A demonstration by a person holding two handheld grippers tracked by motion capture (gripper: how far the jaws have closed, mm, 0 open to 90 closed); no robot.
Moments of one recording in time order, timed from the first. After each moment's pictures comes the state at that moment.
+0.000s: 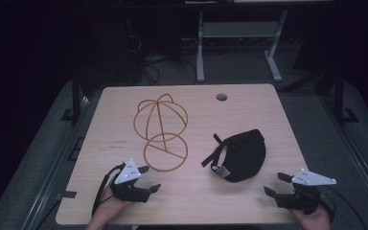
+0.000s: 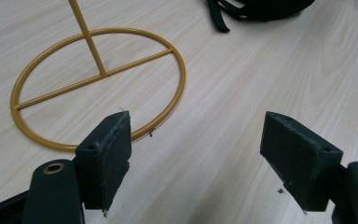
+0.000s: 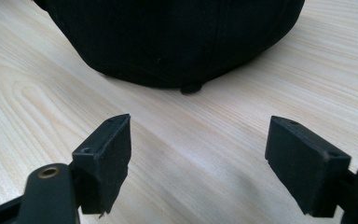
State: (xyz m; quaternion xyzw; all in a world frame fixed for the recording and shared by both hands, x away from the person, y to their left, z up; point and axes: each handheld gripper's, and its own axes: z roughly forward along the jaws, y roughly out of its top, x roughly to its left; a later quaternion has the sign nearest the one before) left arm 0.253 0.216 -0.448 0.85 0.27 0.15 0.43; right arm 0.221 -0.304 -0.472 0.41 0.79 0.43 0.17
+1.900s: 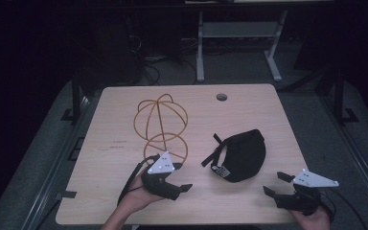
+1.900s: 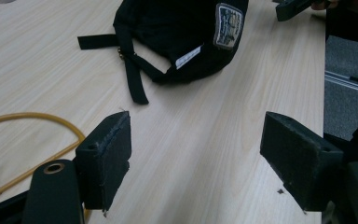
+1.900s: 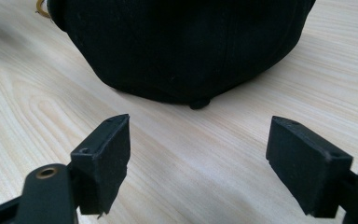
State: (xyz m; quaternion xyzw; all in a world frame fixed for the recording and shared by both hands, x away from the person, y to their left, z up) left arm 0.263 0.128 -0.410 0.87 0.19 0.08 0.45; right arm 0.216 -0.300 -0.465 0.41 0.78 0.44 0.18
